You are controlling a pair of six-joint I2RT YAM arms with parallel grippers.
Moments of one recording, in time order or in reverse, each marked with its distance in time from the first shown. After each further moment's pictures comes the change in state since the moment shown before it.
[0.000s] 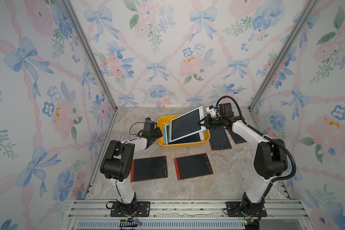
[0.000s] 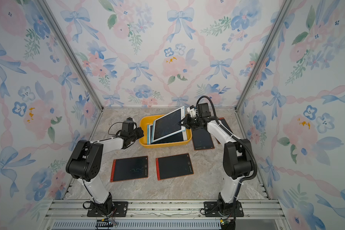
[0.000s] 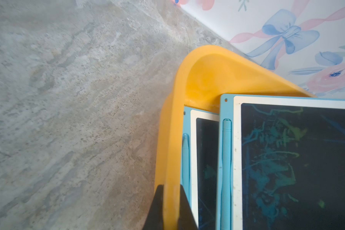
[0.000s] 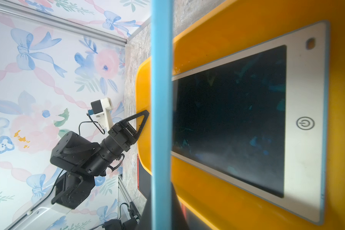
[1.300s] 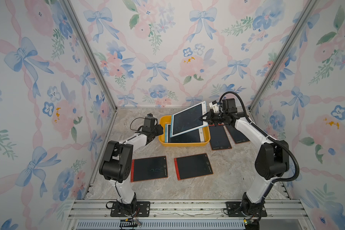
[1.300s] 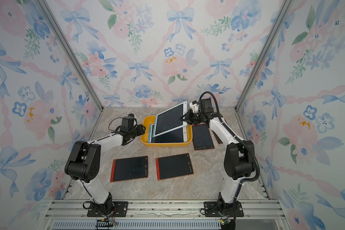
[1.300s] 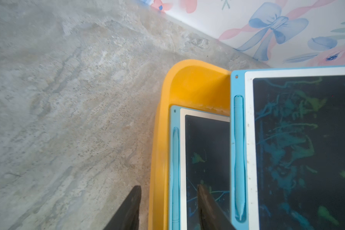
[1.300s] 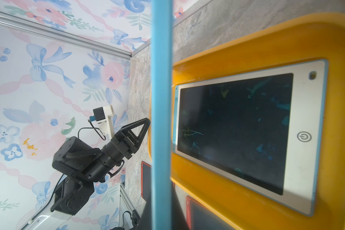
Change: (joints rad) left arm -0.001 -0.039 0.097 -0.153 -0.008 0.108; right arm -0.015 -0.013 0.105 -0.058 0.027 0.007
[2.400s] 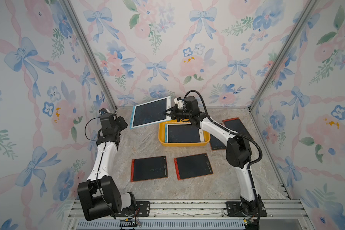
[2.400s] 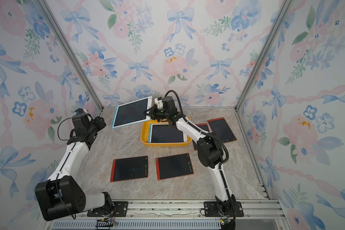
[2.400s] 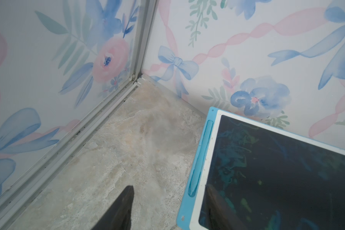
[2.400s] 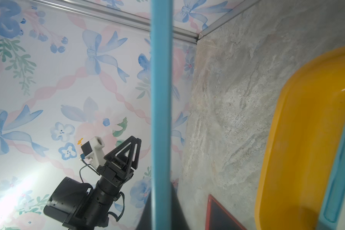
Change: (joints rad) left arm 0.498 -0.440 -0.043 -0.177 -0.024 0.058; right arm 0.402 0.458 0.426 0.472 0.092 0.542
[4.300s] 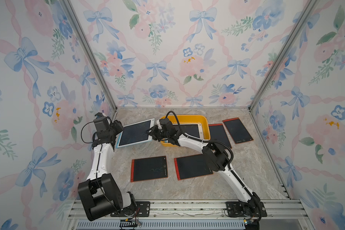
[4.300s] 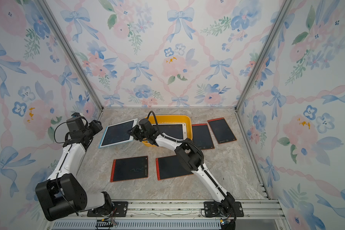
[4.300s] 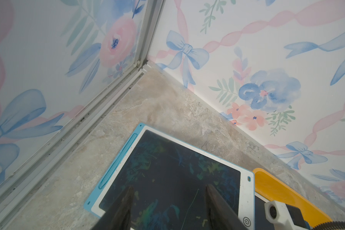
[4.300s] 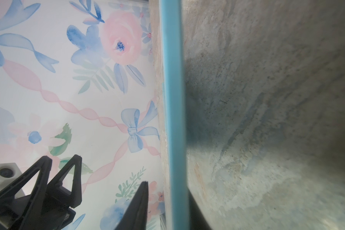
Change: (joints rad) left arm 0.086 0.013 -0.029 -0.021 0.121 0.010; right arm 0.220 0.272 0.074 0.093 0.254 0.140
